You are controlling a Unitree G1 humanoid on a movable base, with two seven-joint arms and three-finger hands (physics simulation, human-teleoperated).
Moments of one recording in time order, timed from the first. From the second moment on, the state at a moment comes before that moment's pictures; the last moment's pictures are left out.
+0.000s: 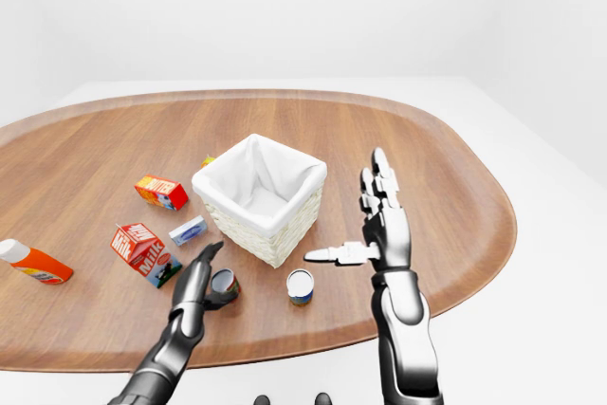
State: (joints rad) left arm -0.16 0.08 -0.06 0.76 0.67 -0.09 0.40; right arm 0.06 -0.02 -0.06 -0.39 0.14 0.09 0.08
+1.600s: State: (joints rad) left arm 0.01 0.05 0.00 0.01 0.55 -0.09 0.06; right arm 0.04 -0.02 -0.08 -0.36 0.15 0.09 0.08
